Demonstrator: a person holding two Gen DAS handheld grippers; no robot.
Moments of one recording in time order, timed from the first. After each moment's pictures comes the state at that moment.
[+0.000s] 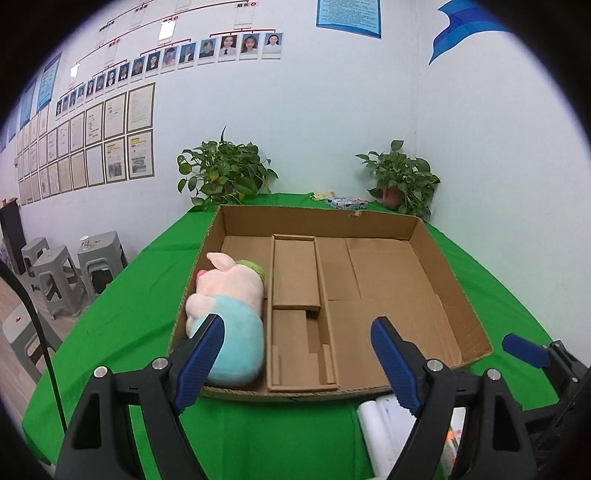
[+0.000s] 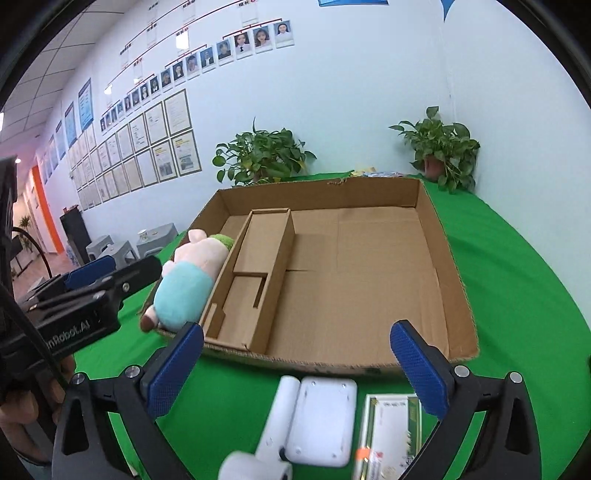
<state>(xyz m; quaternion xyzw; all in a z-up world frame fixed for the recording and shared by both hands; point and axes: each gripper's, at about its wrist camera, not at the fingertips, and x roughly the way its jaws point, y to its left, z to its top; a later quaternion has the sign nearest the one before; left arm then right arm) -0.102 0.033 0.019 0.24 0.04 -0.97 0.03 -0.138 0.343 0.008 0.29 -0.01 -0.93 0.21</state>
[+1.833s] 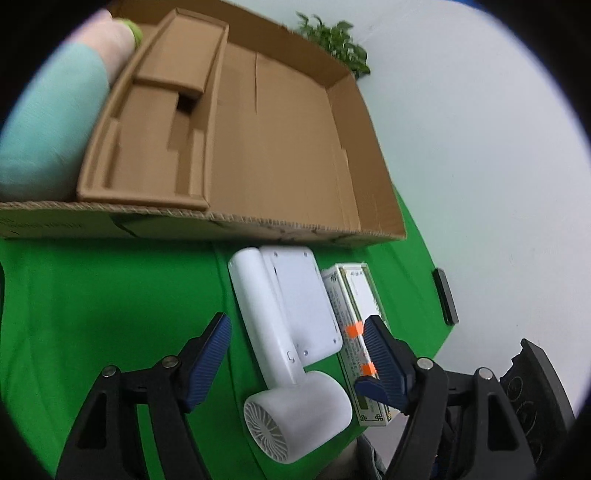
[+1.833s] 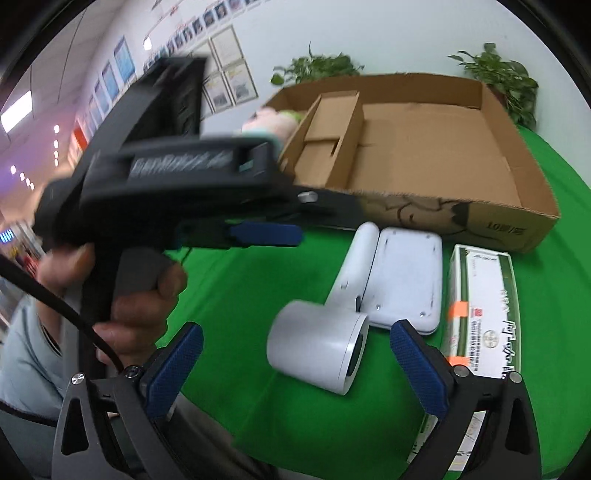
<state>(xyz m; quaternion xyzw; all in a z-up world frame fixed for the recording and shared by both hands) -0.148 0.055 -0.110 0.49 0.22 -0.81 -0.25 -0.080 0.314 -0.106 0.42 0.03 -0.85 0.33</state>
